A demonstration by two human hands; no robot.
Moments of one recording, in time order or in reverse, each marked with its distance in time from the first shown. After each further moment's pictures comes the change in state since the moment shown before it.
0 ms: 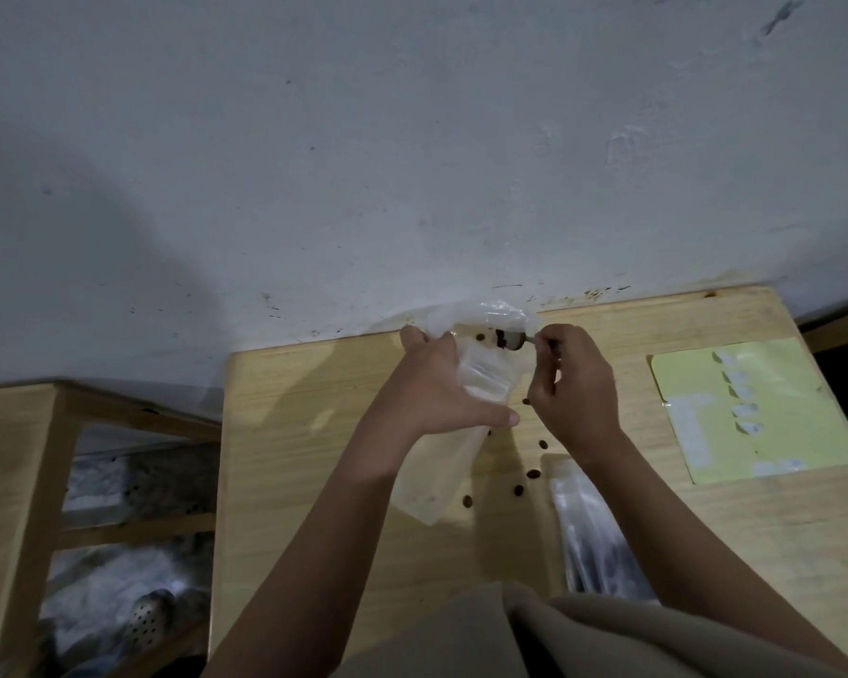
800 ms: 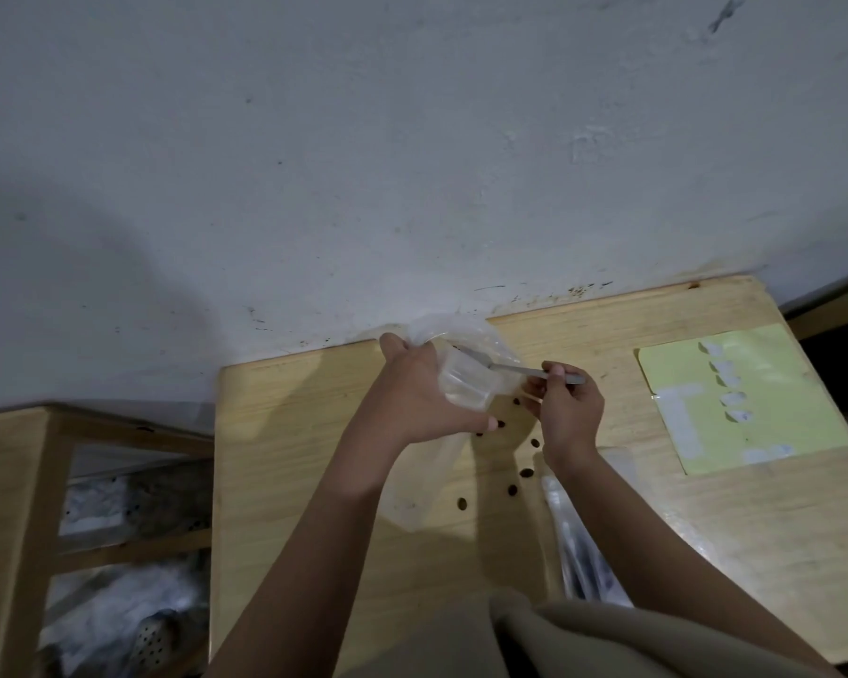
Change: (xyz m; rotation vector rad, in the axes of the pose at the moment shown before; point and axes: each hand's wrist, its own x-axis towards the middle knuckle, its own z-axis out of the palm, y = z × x) left_hand -0.001 -0.002 0.001 0.043 -0.001 0.013; right_hand -0.023 0.000 0.013 0.718 0.214 1.231
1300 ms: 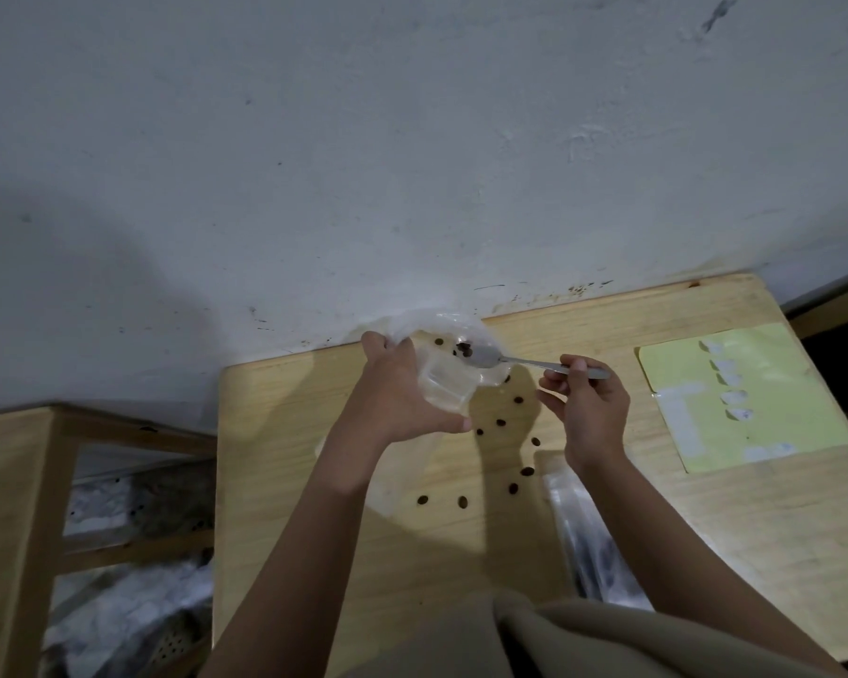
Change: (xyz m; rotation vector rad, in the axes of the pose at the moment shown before) left_hand 0.001 -0.019 -0.001 0.057 0.052 -0.013; right_hand -0.006 -0.019 -0.019 0.109 -0.083 -0.052
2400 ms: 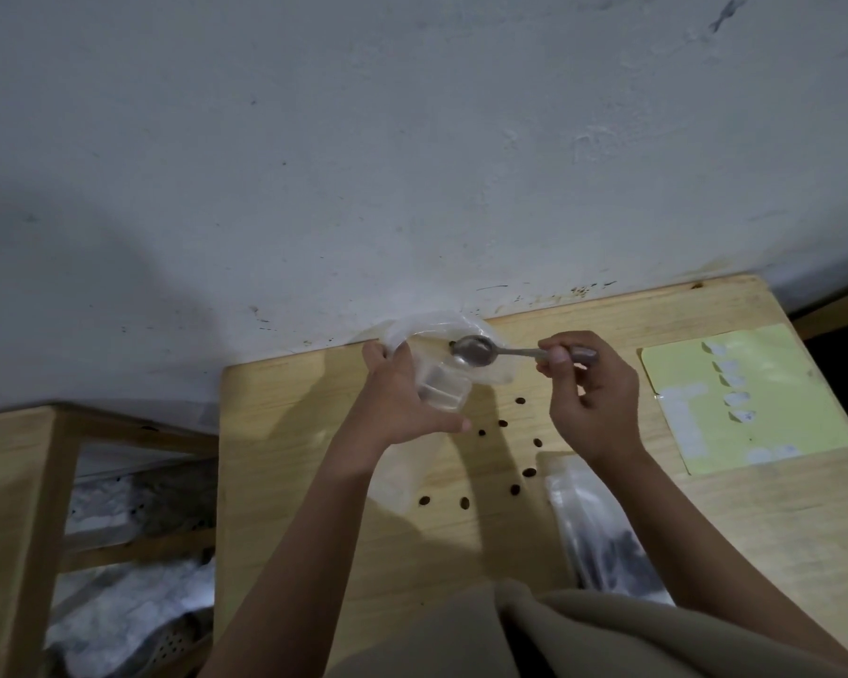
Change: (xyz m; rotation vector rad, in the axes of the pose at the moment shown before) left_hand 0.009 -0.016 0.012 -0.150 -0.002 -0.026; right_hand -0.014 -0.030 0.002 -0.417 -0.345 -0.880
